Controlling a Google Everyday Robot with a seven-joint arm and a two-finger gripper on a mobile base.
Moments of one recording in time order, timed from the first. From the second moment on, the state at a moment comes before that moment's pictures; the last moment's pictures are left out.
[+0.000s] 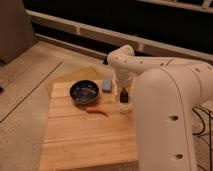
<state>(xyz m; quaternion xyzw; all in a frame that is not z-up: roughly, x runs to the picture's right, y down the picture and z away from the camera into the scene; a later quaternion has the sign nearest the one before) 0.123 0.033 0.845 -0.17 0.33 0.69 0.63</state>
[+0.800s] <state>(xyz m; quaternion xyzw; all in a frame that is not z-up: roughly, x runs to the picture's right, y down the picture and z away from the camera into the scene) 0.121 0.039 0.851 -0.18 0.33 0.68 0.62</state>
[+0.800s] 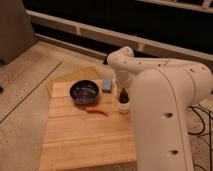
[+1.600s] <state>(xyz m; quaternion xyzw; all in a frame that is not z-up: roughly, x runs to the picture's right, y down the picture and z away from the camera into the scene) 0.117 0.041 0.845 -0.19 0.33 0.68 0.62</state>
